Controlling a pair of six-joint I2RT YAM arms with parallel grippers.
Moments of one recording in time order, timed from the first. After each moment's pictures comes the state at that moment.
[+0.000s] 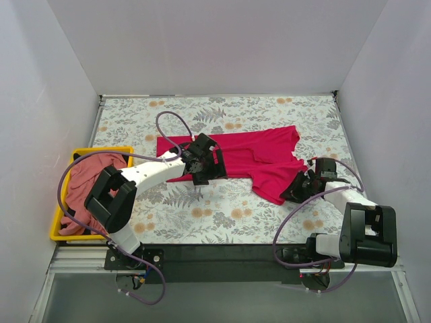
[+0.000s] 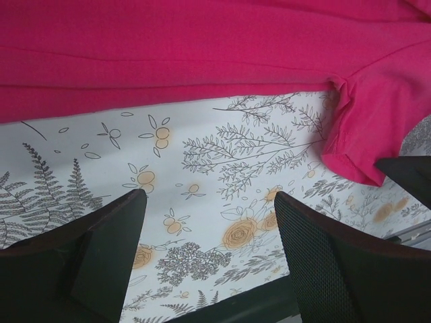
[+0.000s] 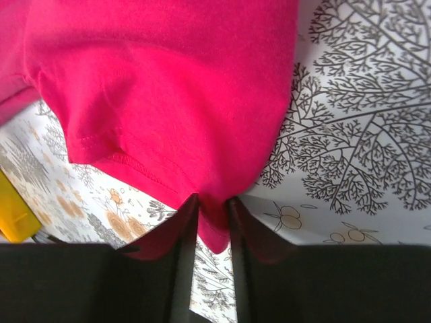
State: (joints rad) left arm -0.72 1.68 1.14 -0.48 0.04 -0.88; right arm -0.07 1.26 0.49 -0.35 -0.49 0.47
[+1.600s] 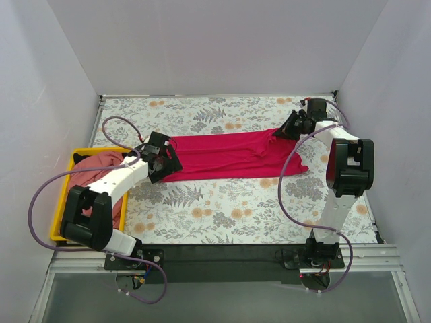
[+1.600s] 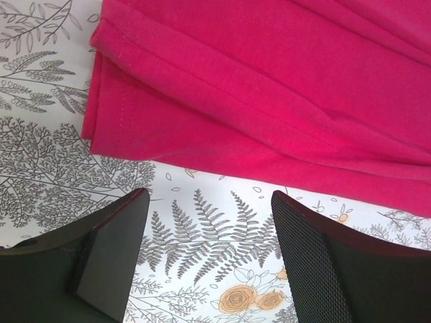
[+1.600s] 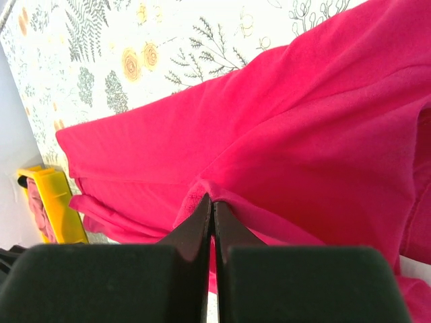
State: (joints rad) left arm -0.34 1.45 0.92 -0.52 -0.14 -0.74; right arm -0.01 1.96 1.37 -0.28 -0.57 0.57
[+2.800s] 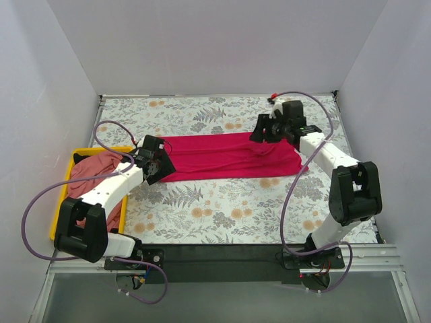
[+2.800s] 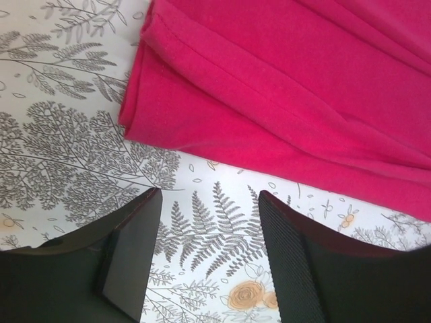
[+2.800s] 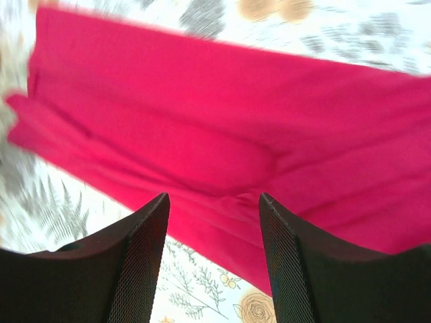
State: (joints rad) left arm -0.32 1.35 0.86 -0.54 -0.17 -0.76; right arm 0.24 1.65 1.19 -0.22 -0.40 0.26
